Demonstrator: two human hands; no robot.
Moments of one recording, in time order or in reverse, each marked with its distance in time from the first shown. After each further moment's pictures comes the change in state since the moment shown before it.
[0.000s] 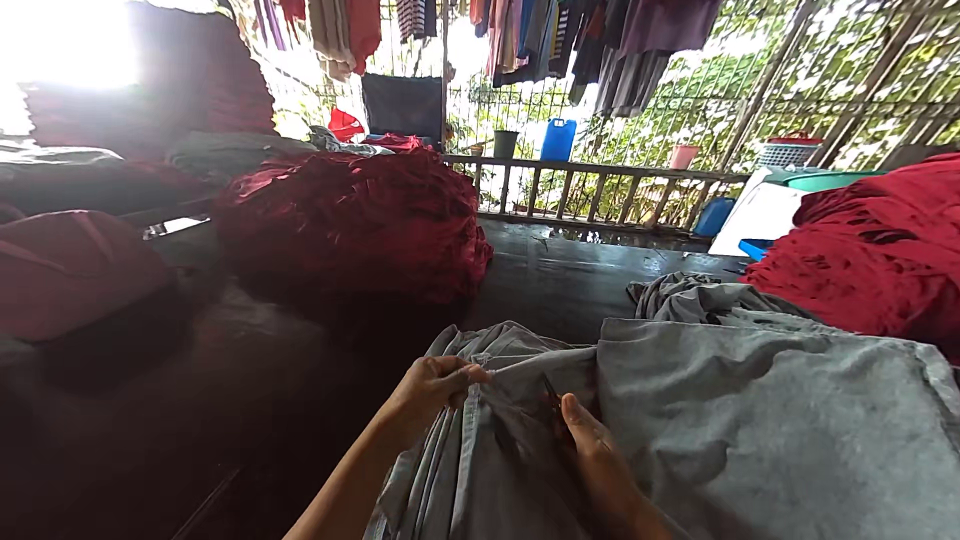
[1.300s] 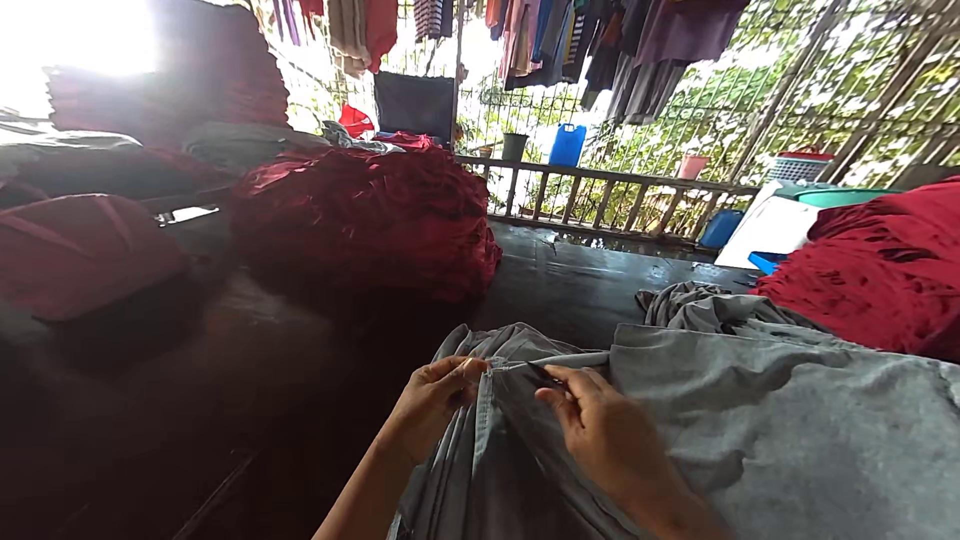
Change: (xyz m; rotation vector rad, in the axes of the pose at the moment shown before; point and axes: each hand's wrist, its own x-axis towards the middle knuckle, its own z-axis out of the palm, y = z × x) left_hand -0.010 -0.023 -0.005 -0.421 0.097 0.092; right_hand 0.003 -0.040 0.013 -0.936 0.124 -0.705
